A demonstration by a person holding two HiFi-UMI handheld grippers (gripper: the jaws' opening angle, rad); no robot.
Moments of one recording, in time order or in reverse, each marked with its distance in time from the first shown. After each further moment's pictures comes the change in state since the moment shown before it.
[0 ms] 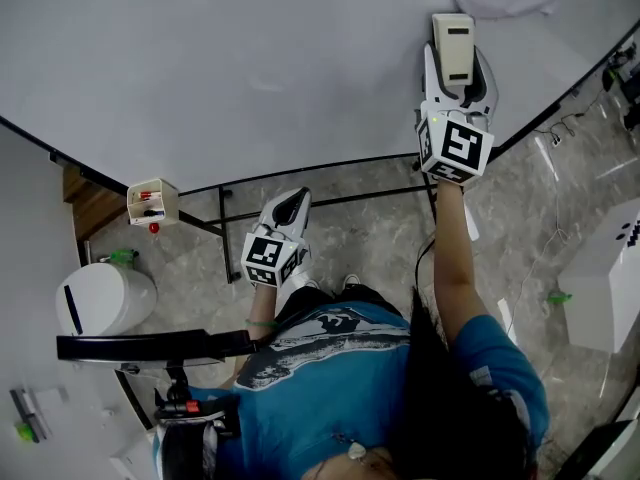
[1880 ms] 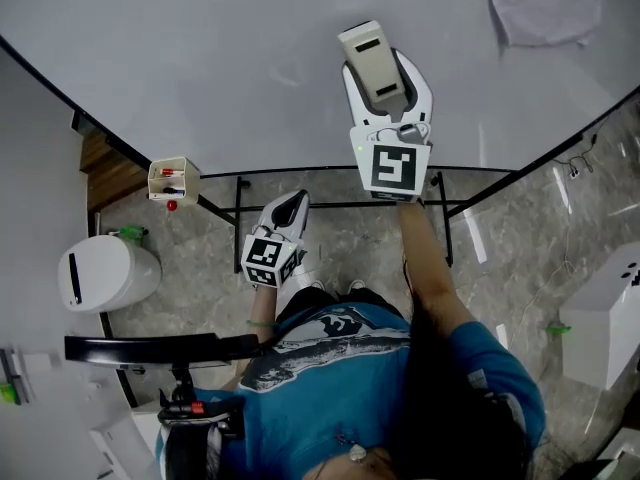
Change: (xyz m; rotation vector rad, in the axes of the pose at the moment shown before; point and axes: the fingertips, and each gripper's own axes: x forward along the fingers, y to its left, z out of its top) left arm -0.032 0.052 -0.023 -0.030 0.012 0.147; right arm 0.002 0.192 0.016 0.047 -0.046 0.322
